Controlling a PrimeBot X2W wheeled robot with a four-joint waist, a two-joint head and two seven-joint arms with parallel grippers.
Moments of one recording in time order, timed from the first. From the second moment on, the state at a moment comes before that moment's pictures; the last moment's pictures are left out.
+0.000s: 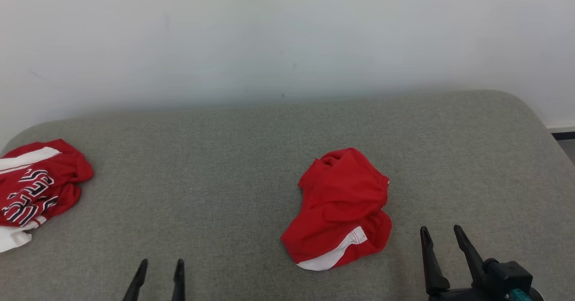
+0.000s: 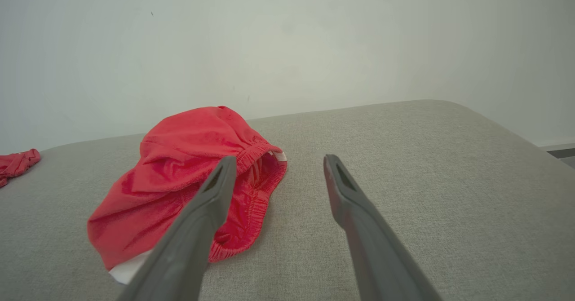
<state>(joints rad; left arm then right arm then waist) 0.10 0.10 -0.05 0.17 -0.19 -0.13 -0.26 0.05 -0.05 -0.05 0.14 0.13 0.13 -0.16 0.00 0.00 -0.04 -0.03</state>
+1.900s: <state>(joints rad) -0.75 0.05 -0.61 0.72 -0.64 -0.11 -0.21 -0.01 -0.05 0.01 0.18 0.17 0.13 -0.18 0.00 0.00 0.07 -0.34</state>
